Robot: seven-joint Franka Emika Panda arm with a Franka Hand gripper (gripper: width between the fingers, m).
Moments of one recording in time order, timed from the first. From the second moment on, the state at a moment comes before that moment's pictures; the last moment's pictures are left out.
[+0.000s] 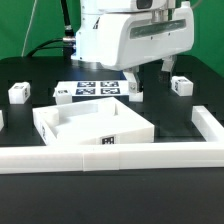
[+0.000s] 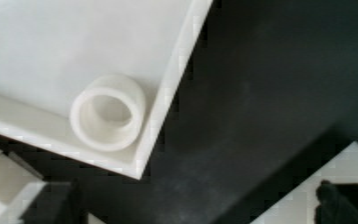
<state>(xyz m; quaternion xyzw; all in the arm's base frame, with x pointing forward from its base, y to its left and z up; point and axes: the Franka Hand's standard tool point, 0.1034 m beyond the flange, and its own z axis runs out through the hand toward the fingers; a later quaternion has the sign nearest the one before) 0.560 0.060 0.082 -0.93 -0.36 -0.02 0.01</state>
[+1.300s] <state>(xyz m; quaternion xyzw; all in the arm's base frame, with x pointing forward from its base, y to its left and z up) 0.519 0.011 0.054 -0.77 -0.64 0.02 0.01</state>
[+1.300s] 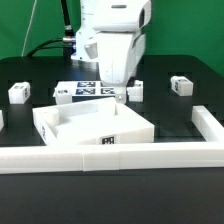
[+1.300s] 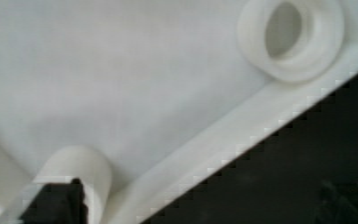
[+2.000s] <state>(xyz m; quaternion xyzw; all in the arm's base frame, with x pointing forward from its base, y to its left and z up) 0.513 -0.012 0.047 -0.72 -0.70 0.03 0.02</state>
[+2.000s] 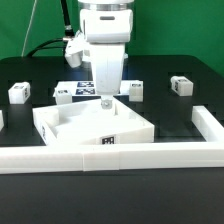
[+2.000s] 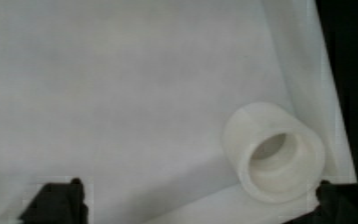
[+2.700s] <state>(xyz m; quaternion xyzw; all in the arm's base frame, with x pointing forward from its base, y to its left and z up) 0.490 -0.052 0.027 -0.62 -0.78 0.04 0.05</state>
